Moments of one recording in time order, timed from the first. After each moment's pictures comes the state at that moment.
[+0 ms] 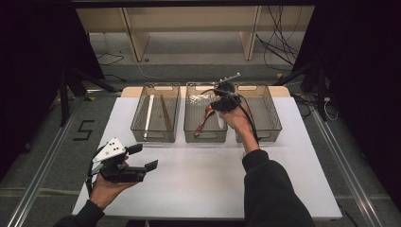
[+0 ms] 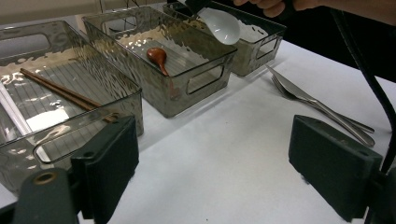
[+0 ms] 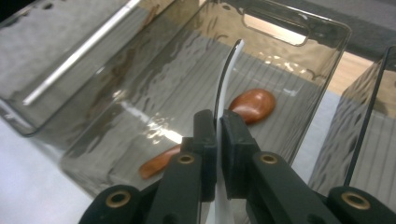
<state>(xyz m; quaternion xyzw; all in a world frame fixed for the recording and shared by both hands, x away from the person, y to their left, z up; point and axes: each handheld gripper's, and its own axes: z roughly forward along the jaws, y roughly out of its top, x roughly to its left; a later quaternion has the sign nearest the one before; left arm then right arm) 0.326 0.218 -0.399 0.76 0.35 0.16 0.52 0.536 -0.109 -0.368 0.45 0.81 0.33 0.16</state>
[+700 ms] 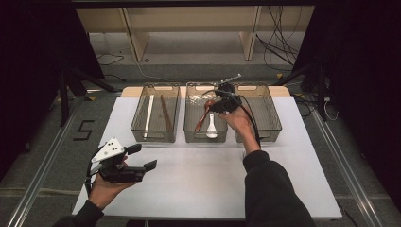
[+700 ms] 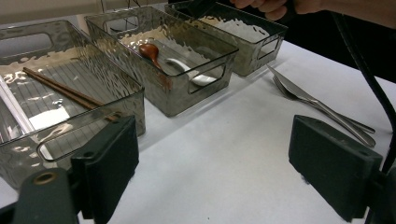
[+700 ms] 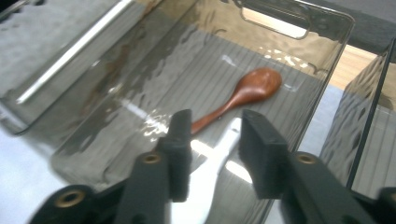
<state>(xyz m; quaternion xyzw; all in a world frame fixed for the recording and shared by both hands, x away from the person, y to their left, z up) 0.325 0.219 -0.399 0.76 0.35 0.16 0.52 0.535 -0.116 -0.371 0.45 0.82 0.33 0.14</state>
